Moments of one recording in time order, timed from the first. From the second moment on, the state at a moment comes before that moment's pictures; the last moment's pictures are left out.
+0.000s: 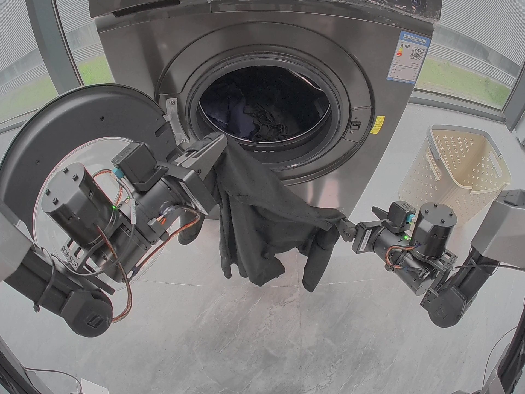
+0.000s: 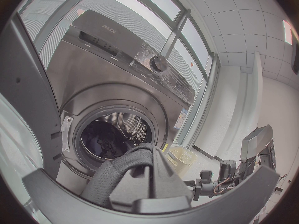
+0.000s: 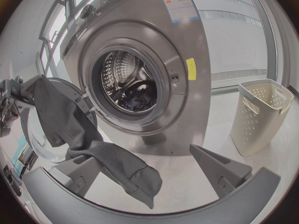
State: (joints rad) left arm -0.56 1.79 -0.63 -1.55 -0.10 -0.20; right arm 0.49 2.05 -0.57 -1.46 -0.16 0.17
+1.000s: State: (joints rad) left arm -0.56 1.75 -0.65 -1.55 -0.10 -0.20; right arm 0.48 2.13 -0.38 -1.49 -0.16 0.17
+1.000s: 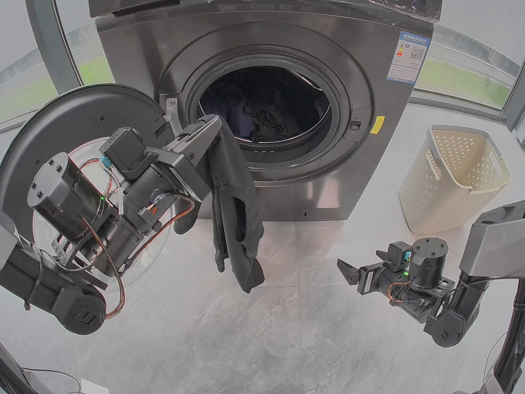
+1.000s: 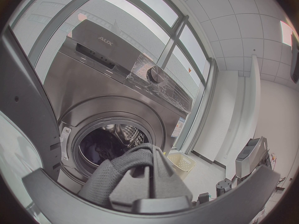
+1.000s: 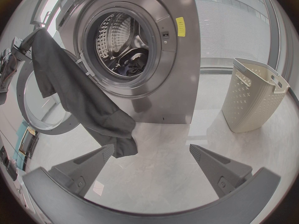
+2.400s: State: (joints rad) left arm -0.61 1.73 -0.64 -1.55 -0.11 -0.20; right arm 0.72 2.45 -1.08 -1.46 -0.07 0.09
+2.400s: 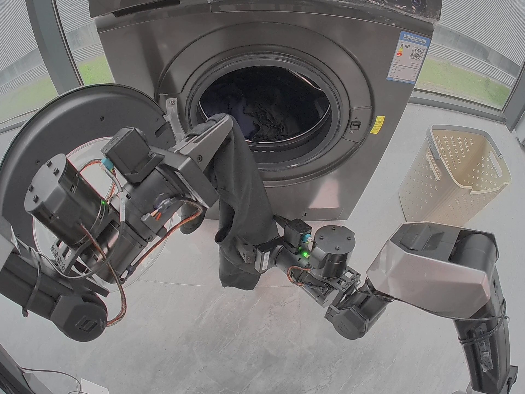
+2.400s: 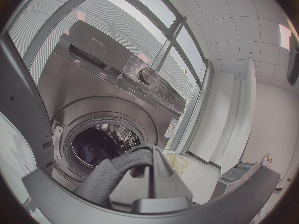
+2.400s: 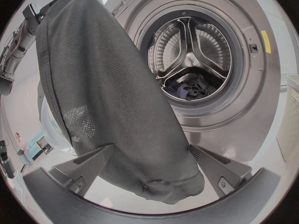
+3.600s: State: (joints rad) left arm -0.63 1.72 -0.64 -1.55 -0.11 -0.20; right arm 0.70 2.68 -1.50 -1.40 -0.05 0.08
